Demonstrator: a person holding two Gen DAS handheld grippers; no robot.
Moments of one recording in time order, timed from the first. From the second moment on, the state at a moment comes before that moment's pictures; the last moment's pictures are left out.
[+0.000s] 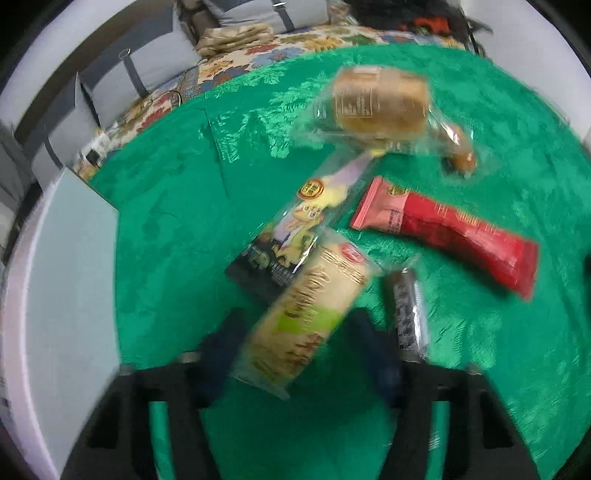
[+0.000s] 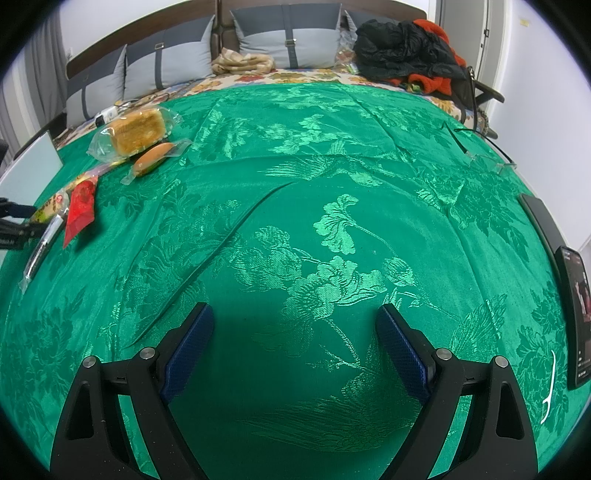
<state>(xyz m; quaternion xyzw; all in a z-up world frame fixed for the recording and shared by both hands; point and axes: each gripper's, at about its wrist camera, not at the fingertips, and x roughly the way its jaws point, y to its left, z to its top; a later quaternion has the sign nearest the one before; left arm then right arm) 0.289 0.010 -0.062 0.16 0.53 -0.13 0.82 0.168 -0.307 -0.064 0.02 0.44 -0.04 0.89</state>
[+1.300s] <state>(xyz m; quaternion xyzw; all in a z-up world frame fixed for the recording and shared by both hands) 0.169 0.073 -0.086 0.00 0.46 0.00 0.89 0.169 -0.307 -0.064 0.02 0.44 -0.04 0.89</state>
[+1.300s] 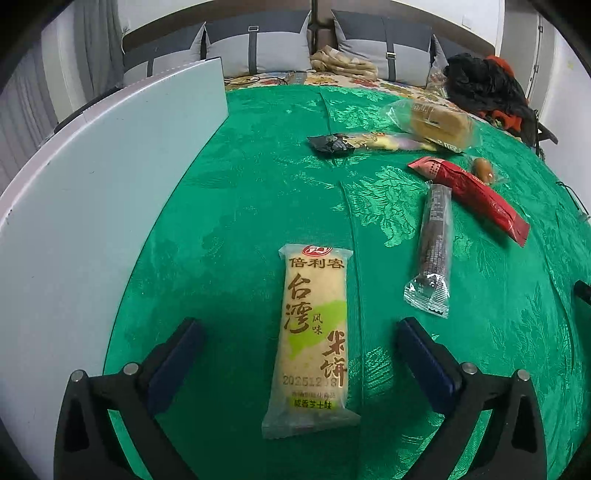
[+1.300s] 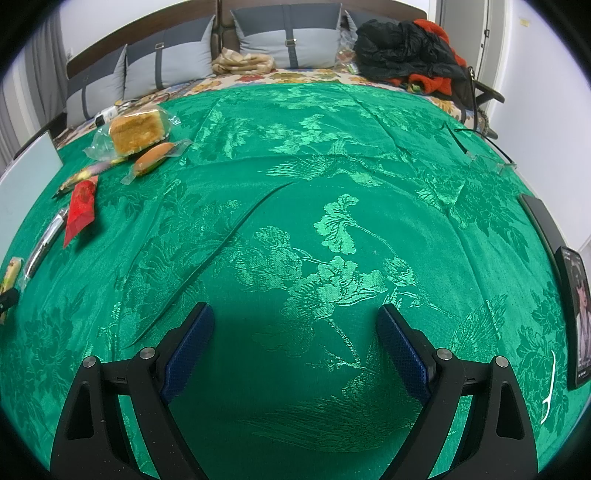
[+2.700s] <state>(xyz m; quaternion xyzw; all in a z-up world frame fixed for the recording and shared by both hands) 0.166 0.074 -0.085 0.00 0.46 0.00 0.89 0.212 -0.251 -0.027 0.01 0.48 0.10 0.87</state>
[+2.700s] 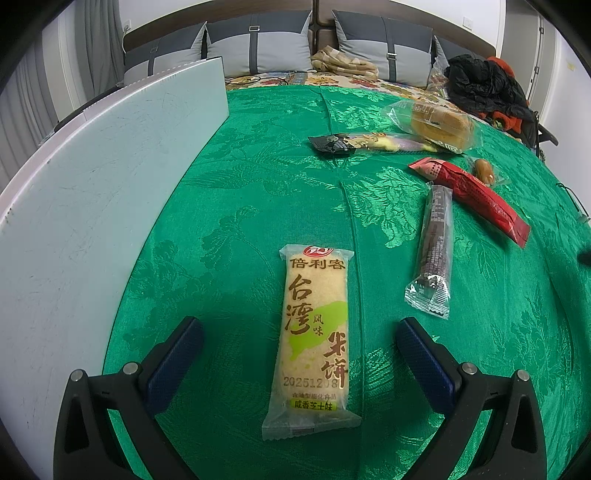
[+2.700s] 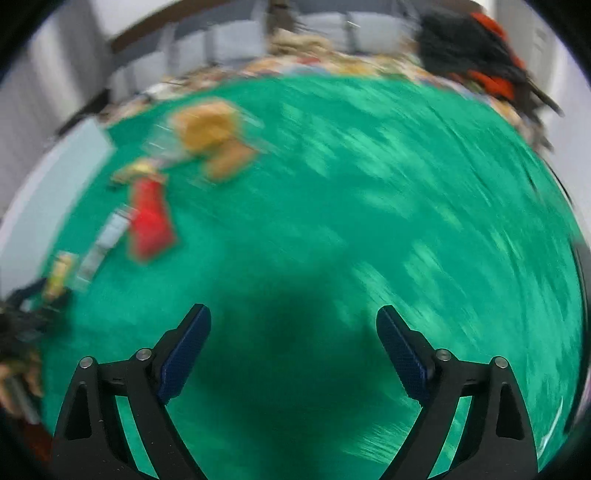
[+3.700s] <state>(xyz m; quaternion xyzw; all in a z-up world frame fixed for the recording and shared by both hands) 0.166 0.074 -0.085 0.00 0.46 0.00 0.89 0.216 -0.246 -0.003 0.02 0.53 0.11 0.84</state>
